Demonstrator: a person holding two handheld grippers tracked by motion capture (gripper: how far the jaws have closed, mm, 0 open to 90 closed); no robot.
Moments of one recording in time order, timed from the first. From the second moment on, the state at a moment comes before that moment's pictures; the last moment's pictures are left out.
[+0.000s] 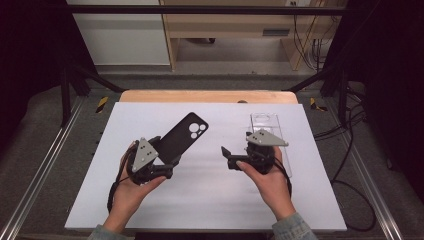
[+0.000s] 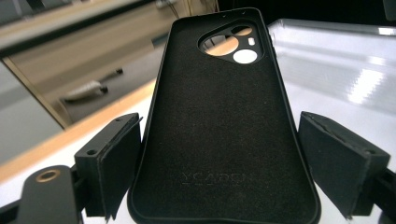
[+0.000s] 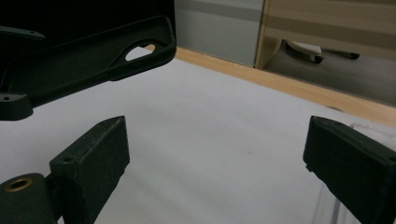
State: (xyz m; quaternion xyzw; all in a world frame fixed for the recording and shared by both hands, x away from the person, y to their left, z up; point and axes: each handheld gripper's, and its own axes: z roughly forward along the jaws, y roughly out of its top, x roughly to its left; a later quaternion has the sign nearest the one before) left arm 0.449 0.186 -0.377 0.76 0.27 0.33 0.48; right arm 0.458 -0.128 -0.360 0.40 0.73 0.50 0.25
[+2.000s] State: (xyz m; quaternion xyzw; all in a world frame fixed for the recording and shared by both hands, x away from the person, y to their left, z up) left arm 0.436 0.168 -0.371 0.74 0.24 0.39 0.49; right arm 0.534 -0.076 -0.317 0.41 0.75 0.50 0.09
